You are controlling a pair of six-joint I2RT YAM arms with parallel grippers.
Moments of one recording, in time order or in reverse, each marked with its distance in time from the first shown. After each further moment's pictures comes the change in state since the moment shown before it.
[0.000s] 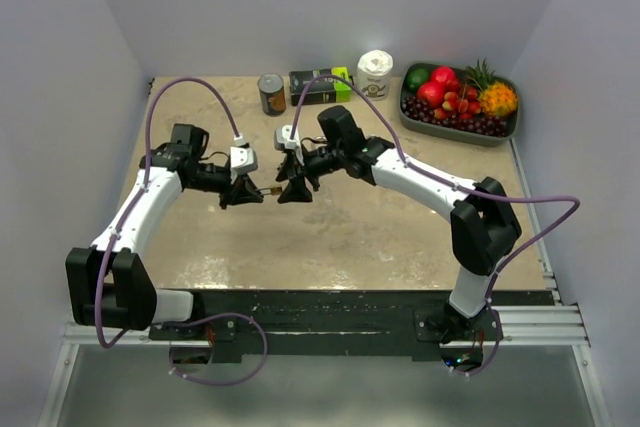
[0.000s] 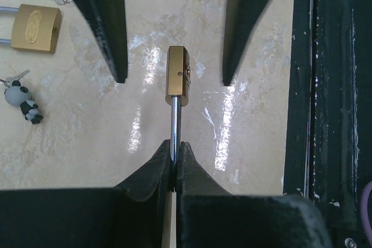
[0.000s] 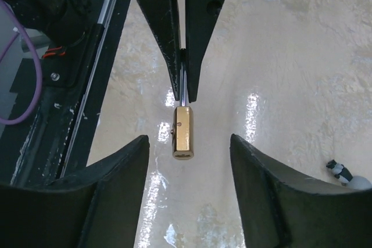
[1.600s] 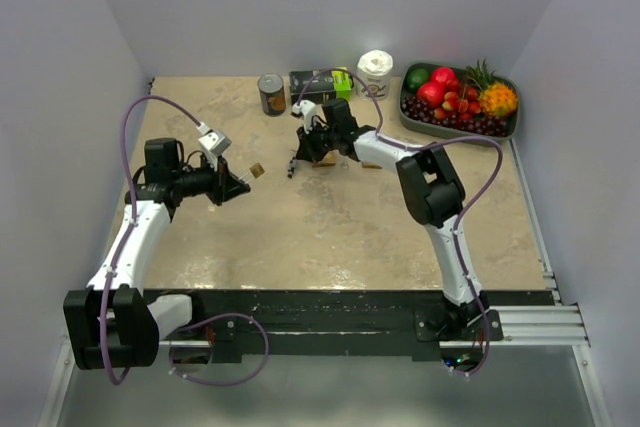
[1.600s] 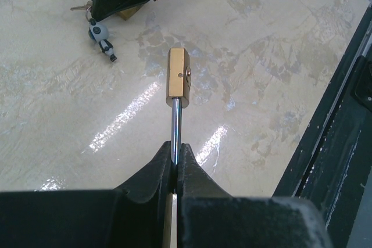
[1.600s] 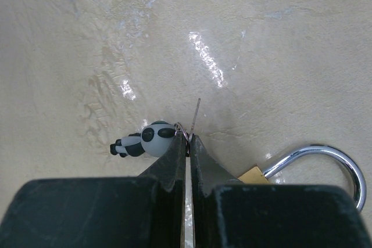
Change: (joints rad) left arm 0.137 -0.203 -0.247 0.496 -0.092 -0.755; right arm -0.180 0.513 0.296 0.154 0.388 0.272
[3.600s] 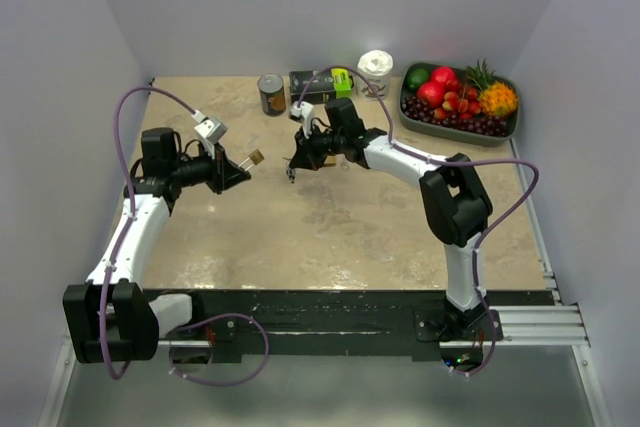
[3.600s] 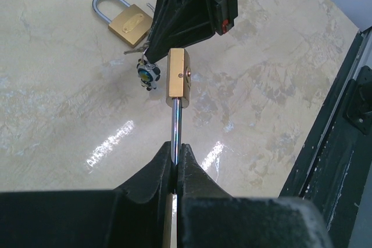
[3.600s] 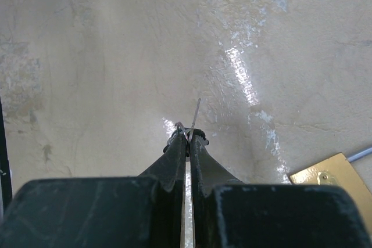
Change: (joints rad) left arm 0.000 0.023 0.043 0.088 0.014 -0.108; right arm 0.053 -0.267 -0.193 -0.019 -0.138 0.028
